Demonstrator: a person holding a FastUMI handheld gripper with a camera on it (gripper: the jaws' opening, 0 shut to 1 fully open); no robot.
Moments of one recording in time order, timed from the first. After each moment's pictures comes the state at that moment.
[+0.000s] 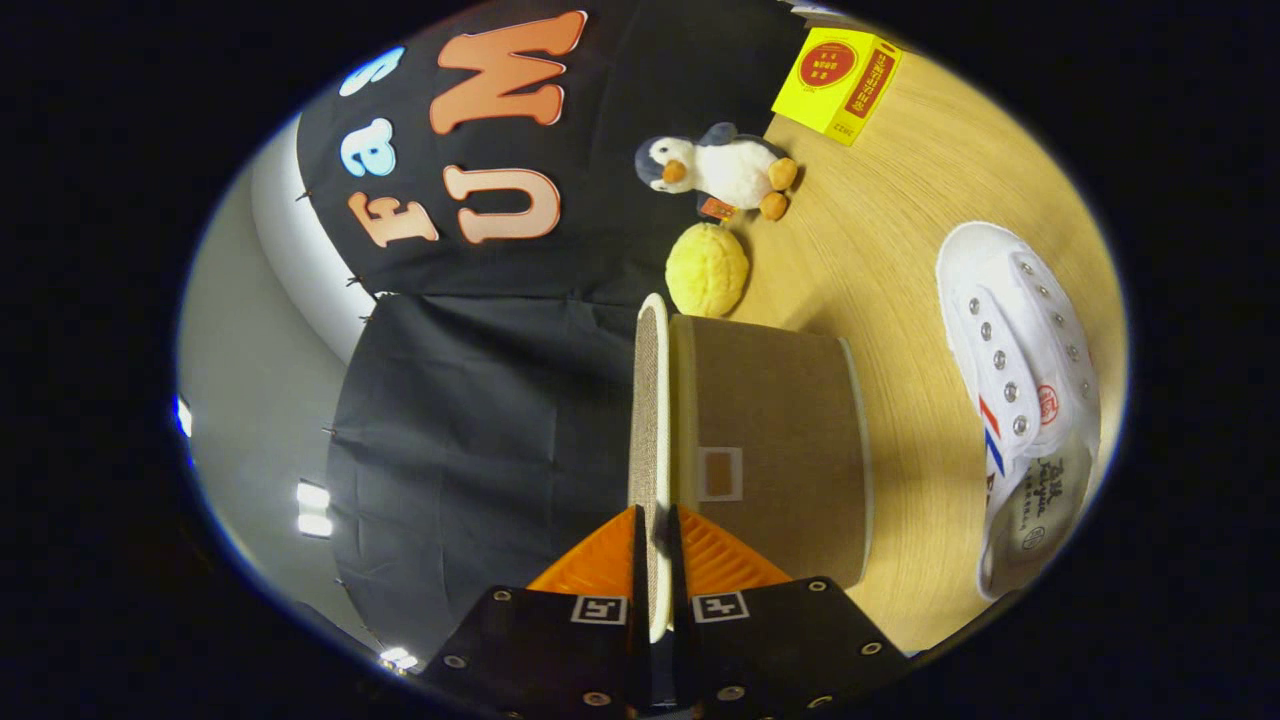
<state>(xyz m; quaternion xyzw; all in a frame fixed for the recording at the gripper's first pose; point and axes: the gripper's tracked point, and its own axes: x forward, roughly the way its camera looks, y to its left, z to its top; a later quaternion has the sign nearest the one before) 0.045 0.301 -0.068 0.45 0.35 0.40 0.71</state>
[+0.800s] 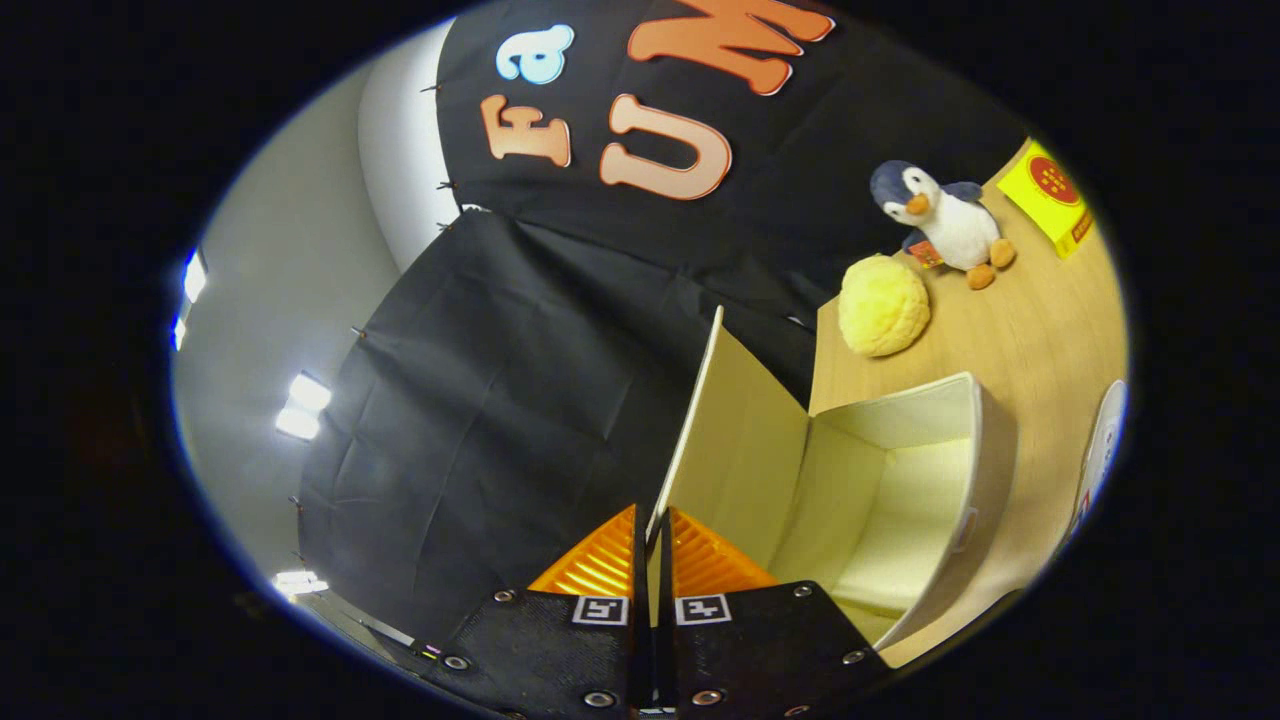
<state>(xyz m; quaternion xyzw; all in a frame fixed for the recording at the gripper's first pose) 0.013 0.429 0.069 0.33 0.28 0.50 0.75</state>
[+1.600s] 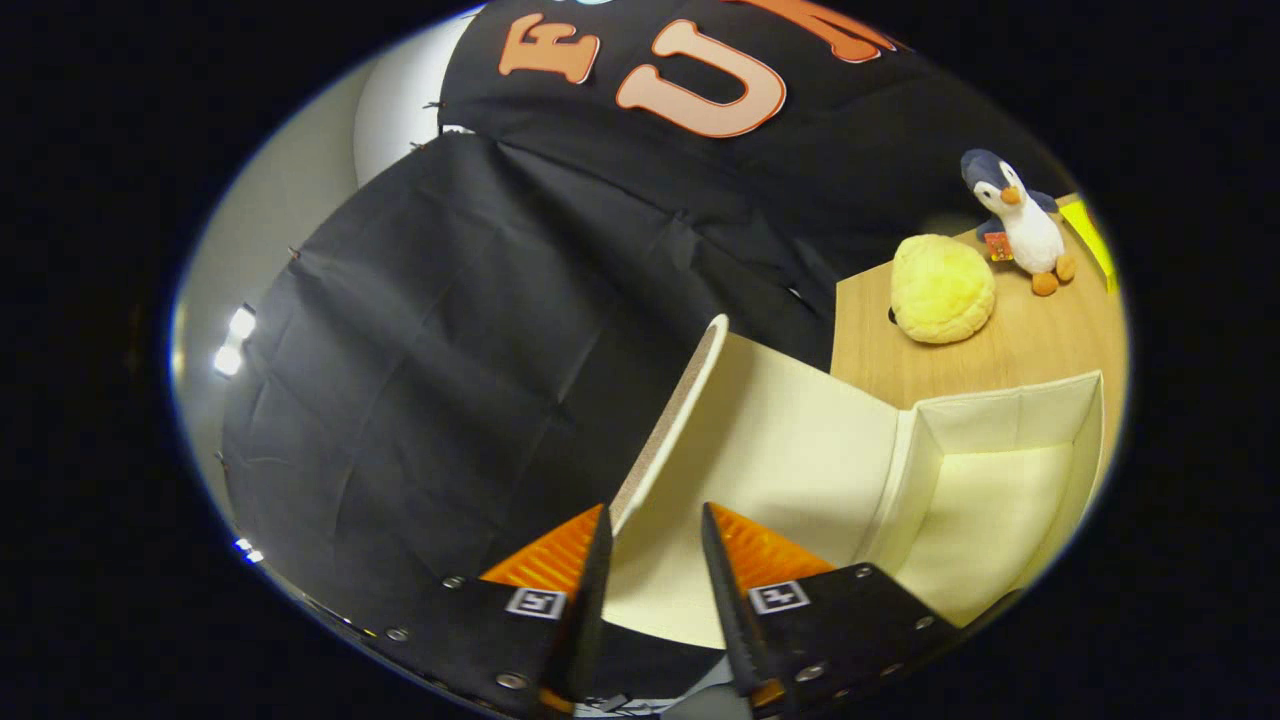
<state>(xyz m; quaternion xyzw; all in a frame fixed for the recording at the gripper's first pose) 0.023 0.570 0.037 0.22 0.31 0.46 0.80</state>
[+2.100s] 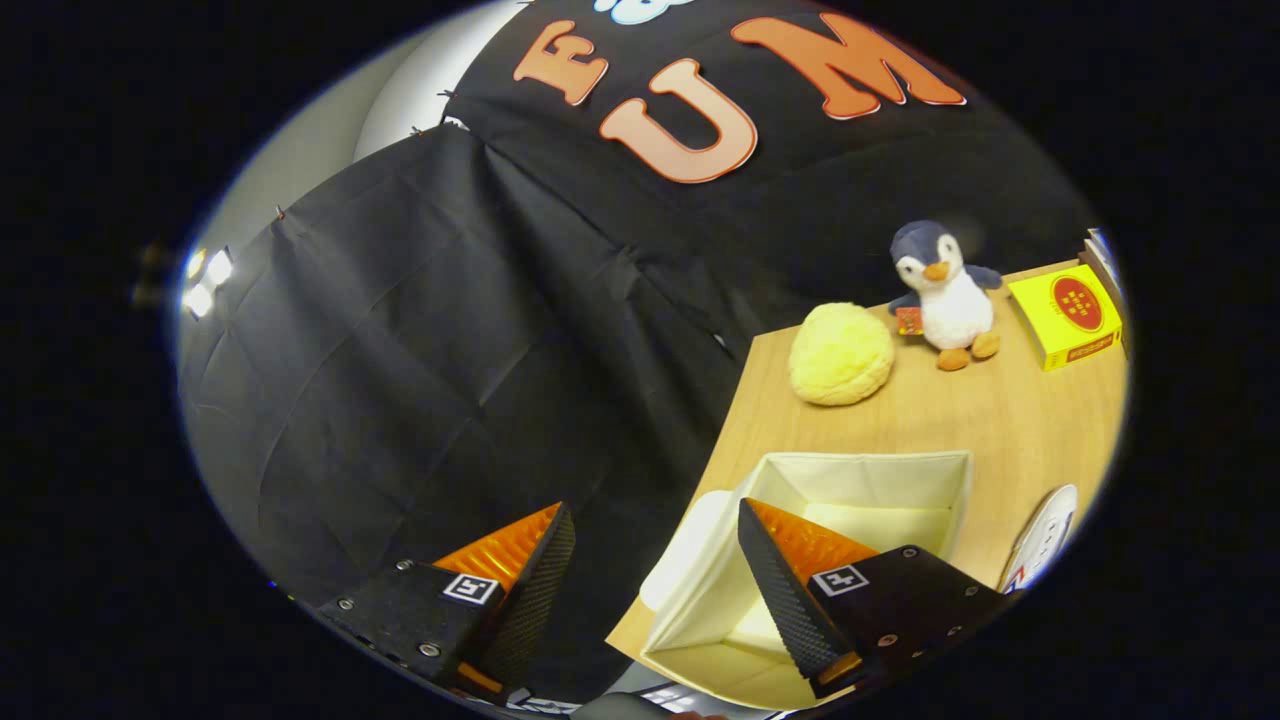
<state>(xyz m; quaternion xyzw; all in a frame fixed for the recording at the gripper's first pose) 0.071 0.458 0.023 0.15 0.25 0.37 0.88</state>
